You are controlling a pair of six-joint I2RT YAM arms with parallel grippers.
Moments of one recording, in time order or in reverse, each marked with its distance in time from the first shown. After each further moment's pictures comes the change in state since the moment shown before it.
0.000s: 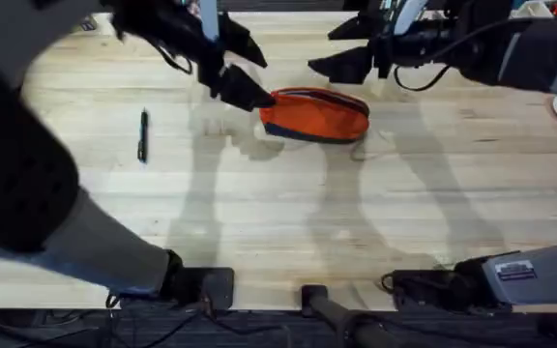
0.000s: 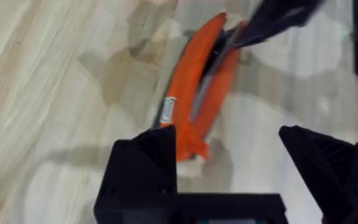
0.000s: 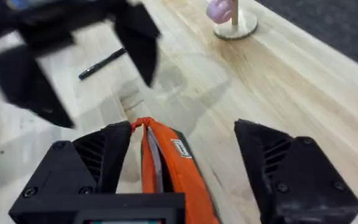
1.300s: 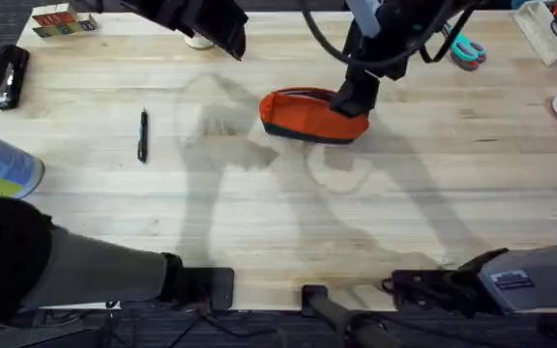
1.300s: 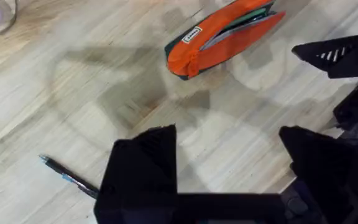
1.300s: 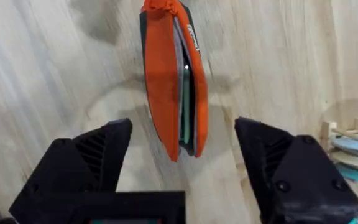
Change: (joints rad) left arm 0.000 -0.156 0.451 -0.440 -0.433 -0.645; right arm 0.284 -0.001 0.570 -1.157 0.718 -0.594
